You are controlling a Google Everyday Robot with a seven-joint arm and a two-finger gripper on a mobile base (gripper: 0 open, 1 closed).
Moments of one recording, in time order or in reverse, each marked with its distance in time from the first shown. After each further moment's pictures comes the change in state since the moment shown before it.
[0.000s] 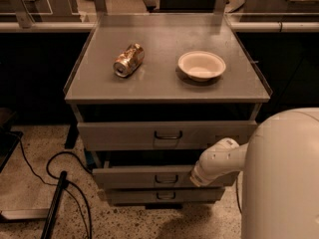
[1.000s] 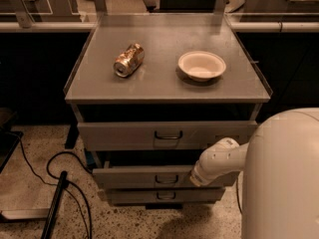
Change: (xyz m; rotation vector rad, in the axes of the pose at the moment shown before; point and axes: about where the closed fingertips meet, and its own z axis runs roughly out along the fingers) arm 0.000 0.001 0.000 -0.002 -0.001 -0.001
